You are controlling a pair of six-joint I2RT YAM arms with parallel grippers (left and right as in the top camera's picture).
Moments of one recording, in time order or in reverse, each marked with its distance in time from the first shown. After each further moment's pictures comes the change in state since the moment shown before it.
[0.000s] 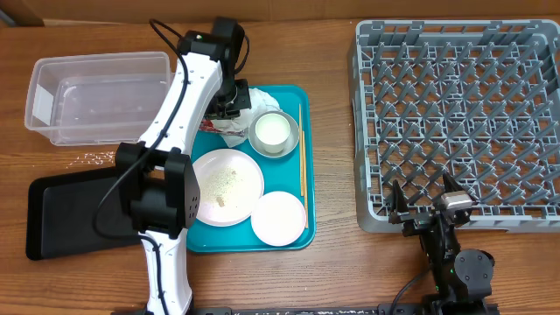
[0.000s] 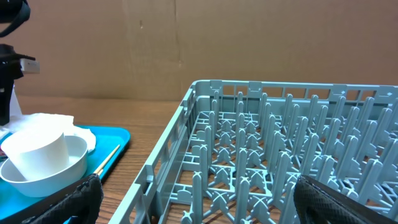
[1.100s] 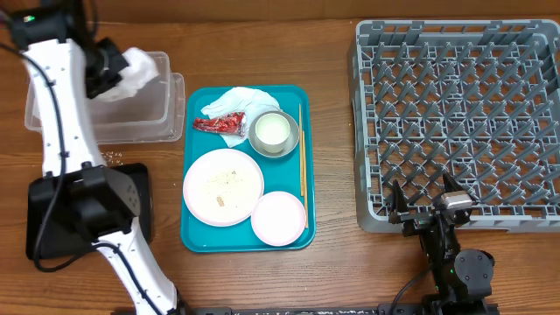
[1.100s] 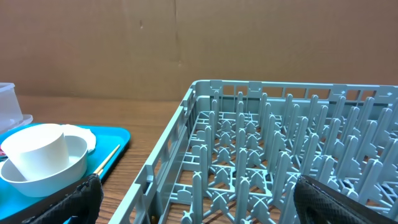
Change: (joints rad) left arm 0.494 0.000 0.389 -0.177 0.026 -0.016; right arm 0.000 0.000 0.000 0.000 0.000 0.000
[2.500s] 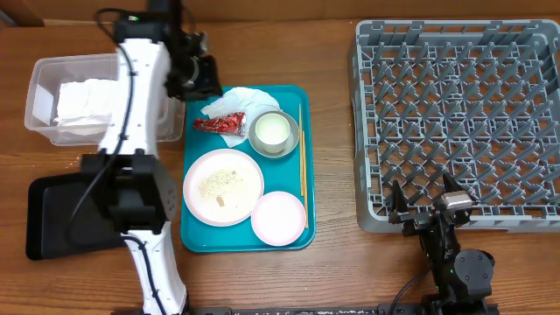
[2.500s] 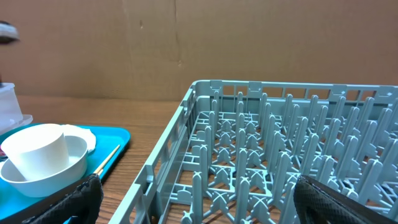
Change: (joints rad) left arm -0.324 0.000 -0.241 0.107 0.276 0.283; right arm 0.000 0.000 0.000 0.000 0.000 -0.001
